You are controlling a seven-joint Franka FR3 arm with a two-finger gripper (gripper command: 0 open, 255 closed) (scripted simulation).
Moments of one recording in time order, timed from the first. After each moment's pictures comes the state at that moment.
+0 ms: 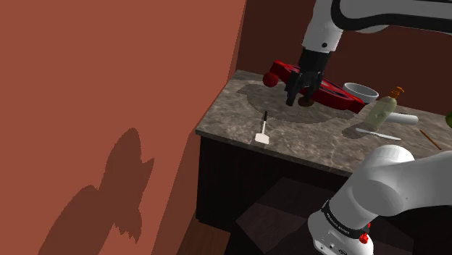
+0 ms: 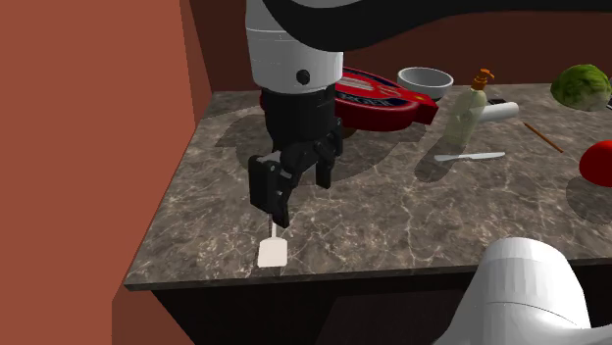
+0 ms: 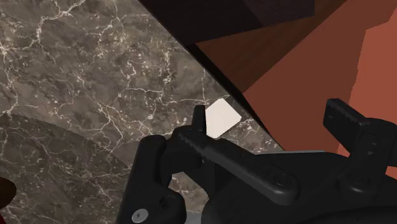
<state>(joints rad) -0.01 -0.77 -0.02 -2.39 0.06 1.54 0.12</state>
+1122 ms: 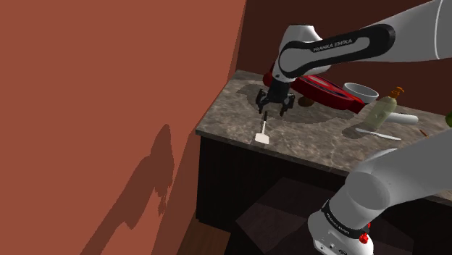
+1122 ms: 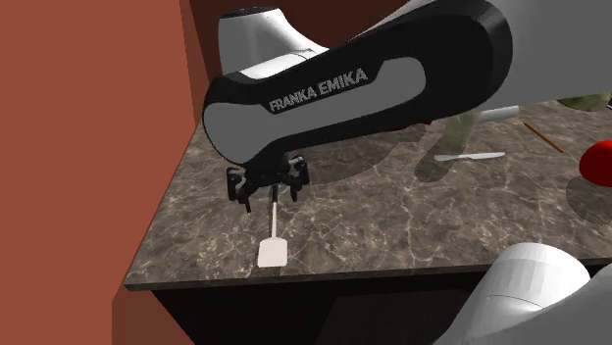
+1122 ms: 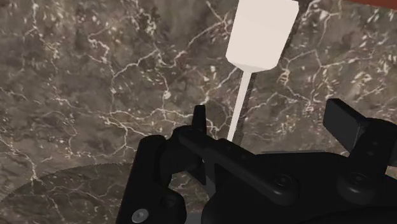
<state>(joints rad) -0.22 -0.41 0.06 -2.49 0.02 2.09 0.58</state>
